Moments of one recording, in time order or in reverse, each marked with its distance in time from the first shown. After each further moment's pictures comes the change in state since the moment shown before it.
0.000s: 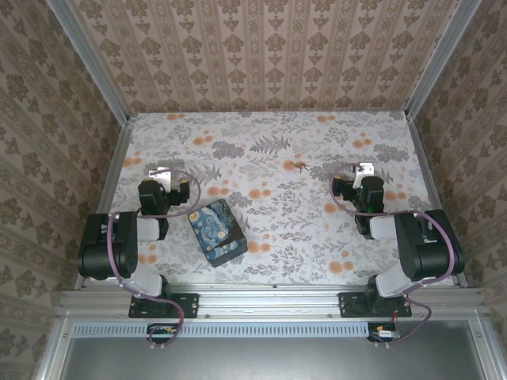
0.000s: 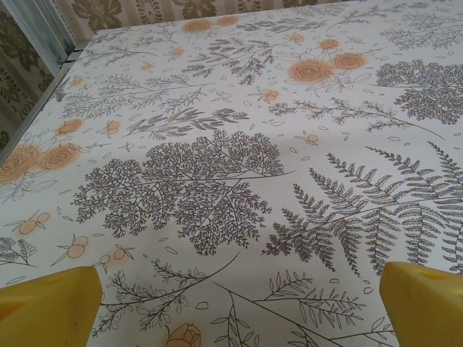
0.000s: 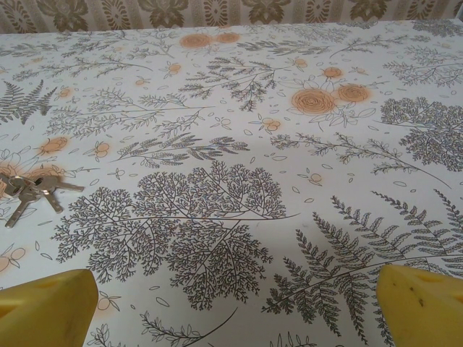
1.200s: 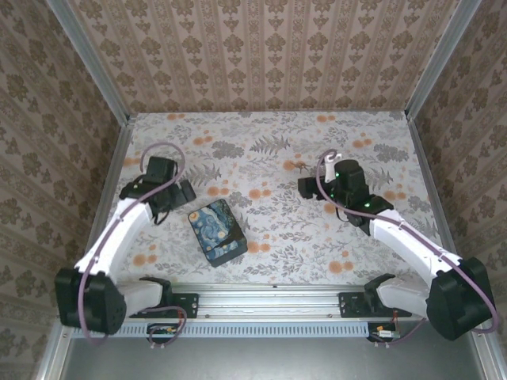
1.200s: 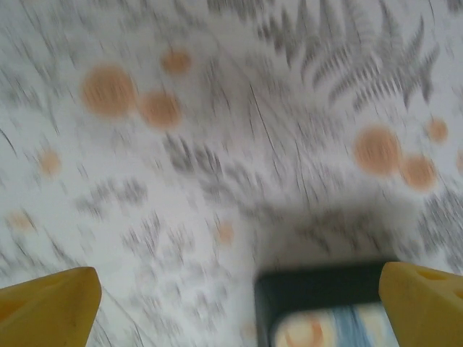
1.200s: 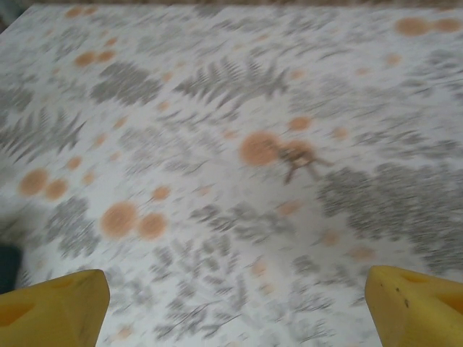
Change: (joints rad) left arm -0.256 -0.406 0.522 -1.638 -0.142 -0.743; right arm 0.380 -0.380 0.337 -0.888 -0.072 0.158
